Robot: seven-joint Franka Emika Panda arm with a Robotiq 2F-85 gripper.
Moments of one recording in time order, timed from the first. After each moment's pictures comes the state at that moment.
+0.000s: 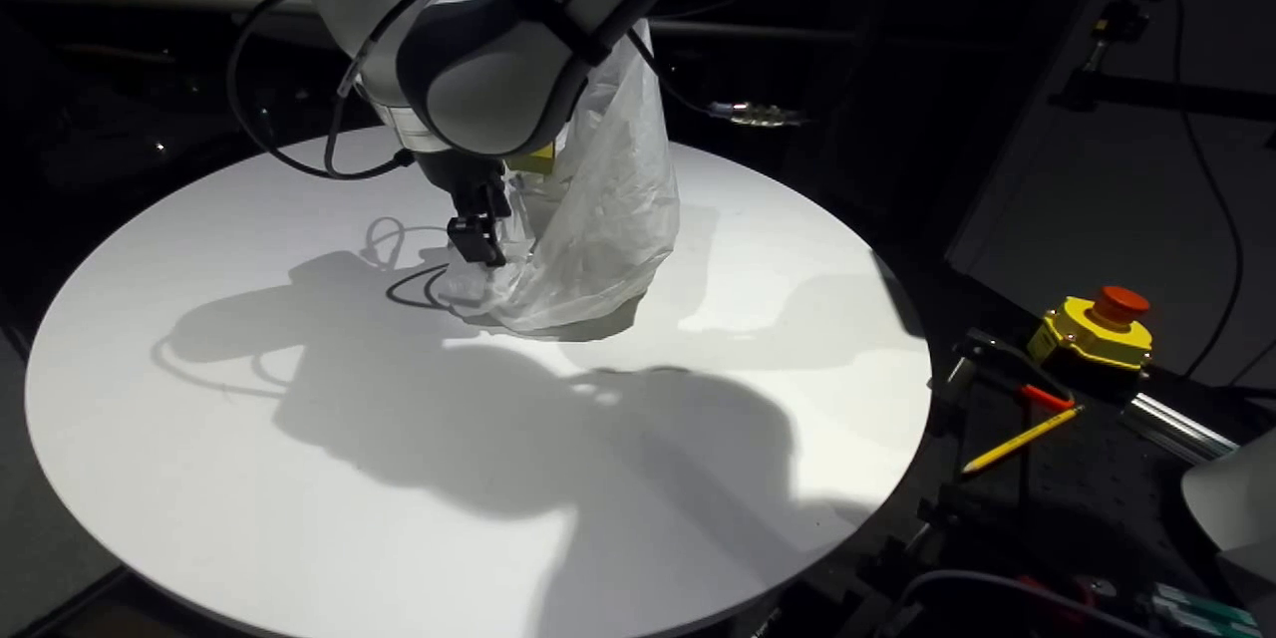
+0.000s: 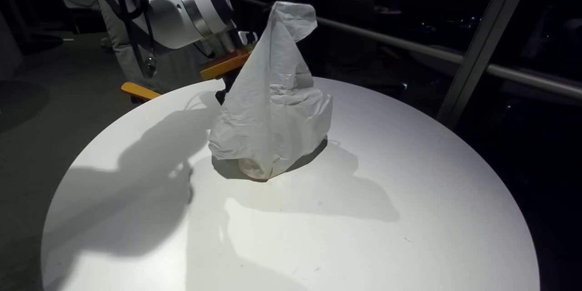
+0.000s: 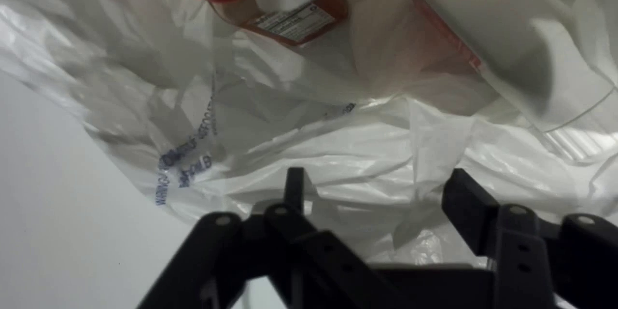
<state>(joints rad) 0.30 0.93 -0.06 -1.41 -0.56 2.25 -0.05</state>
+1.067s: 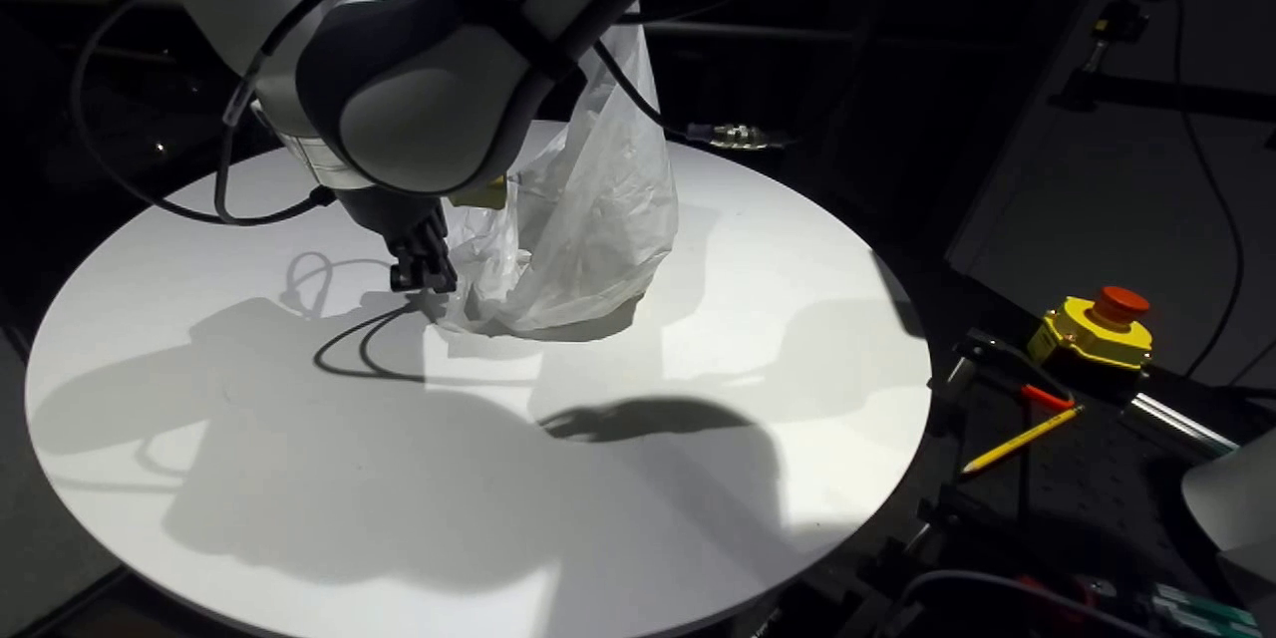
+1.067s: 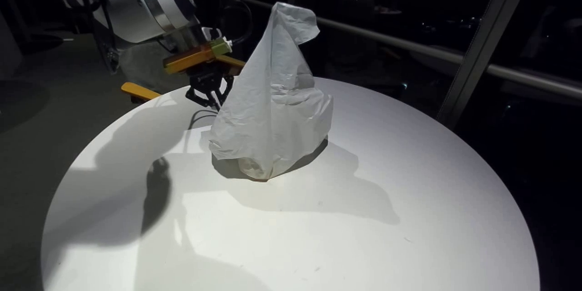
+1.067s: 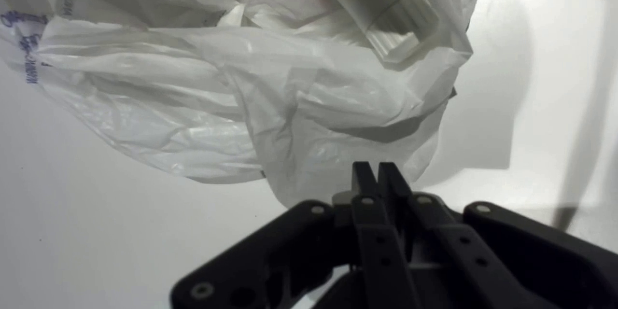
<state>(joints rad) 0.38 0.93 0.01 -1.41 -0.56 2.23 -0.05</state>
